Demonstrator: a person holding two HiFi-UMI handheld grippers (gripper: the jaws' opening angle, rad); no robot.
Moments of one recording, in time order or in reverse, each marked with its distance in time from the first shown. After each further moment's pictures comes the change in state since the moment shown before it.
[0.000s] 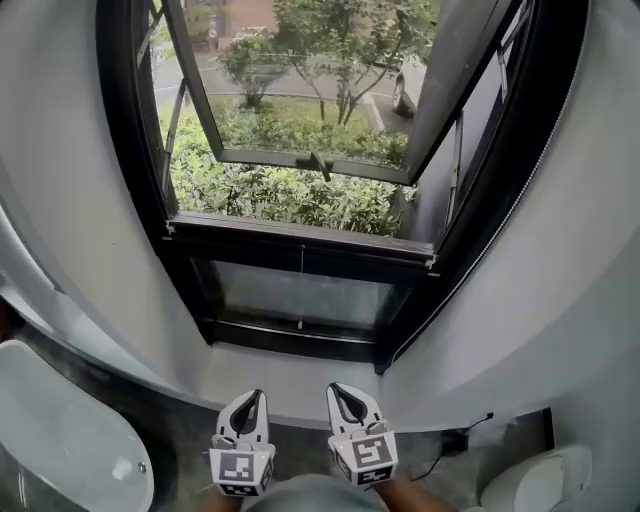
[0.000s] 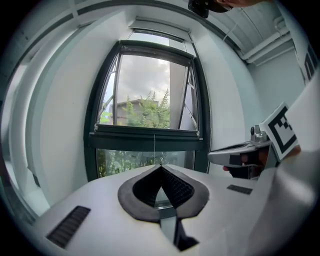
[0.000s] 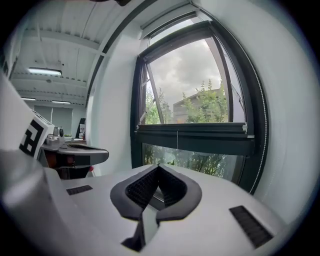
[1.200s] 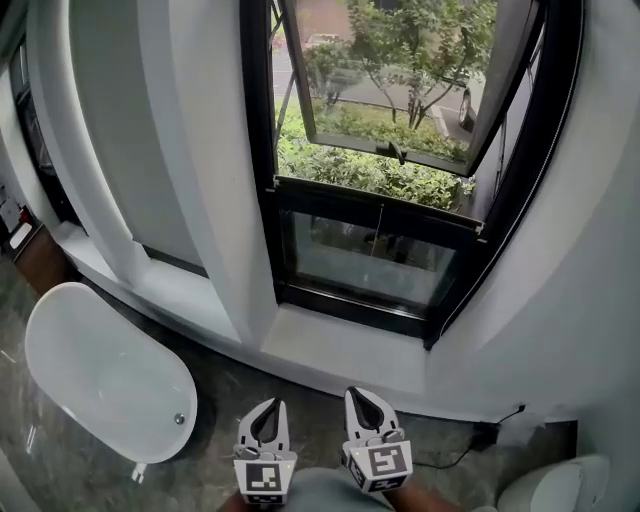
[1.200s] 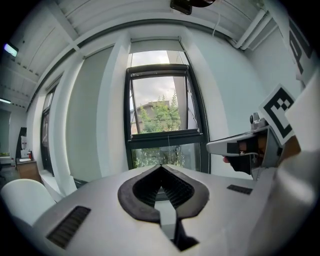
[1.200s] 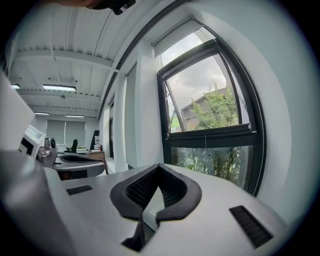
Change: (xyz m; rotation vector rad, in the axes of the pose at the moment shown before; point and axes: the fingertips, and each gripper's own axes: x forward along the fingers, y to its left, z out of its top) left arm -0.268 -0.023 -0.025 0.112 0.011 0.250; right arm -0.168 0.178 -0.002 0.076 -0.092 0.154
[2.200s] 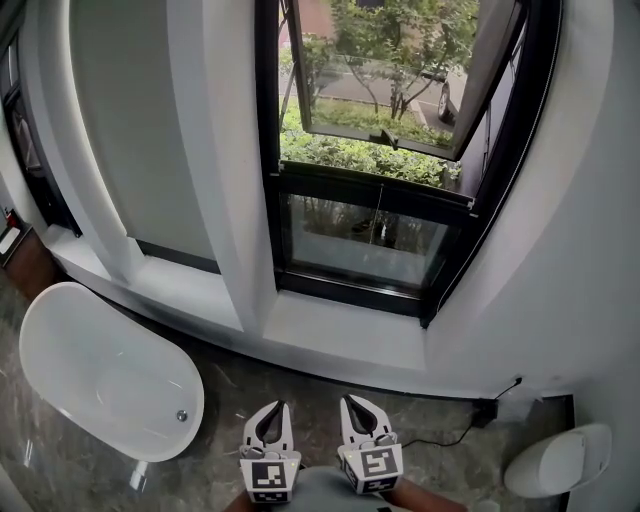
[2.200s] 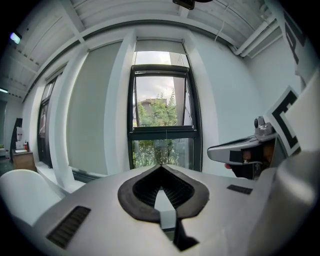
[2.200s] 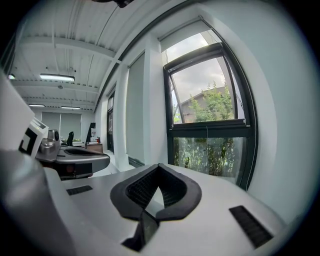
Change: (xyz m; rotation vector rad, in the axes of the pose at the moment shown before) left arm -0.075 0.028 -0.060 -0.036 0.038 -0.068; right arm -0.042 0.093 -0.057 -0.031 0.068 -0.065
